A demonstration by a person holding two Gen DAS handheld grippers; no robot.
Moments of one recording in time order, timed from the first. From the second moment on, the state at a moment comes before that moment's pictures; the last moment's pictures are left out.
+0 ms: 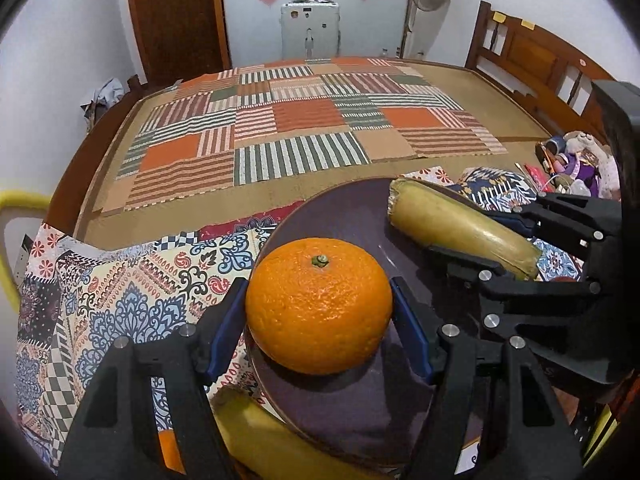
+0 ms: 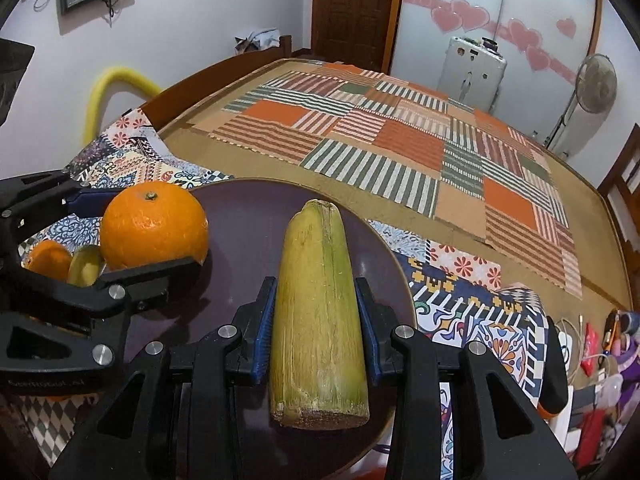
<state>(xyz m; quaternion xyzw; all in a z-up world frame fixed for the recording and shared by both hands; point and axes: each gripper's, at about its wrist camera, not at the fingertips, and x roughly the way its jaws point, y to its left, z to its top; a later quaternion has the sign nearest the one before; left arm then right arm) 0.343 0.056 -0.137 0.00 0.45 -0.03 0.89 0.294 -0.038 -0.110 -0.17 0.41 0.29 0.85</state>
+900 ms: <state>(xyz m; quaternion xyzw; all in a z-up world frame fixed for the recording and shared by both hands) 0.237 0.069 -0.052 0.01 0.32 0.01 0.95 0.223 -0.071 -0.051 -0.15 0.30 0.29 0.90</state>
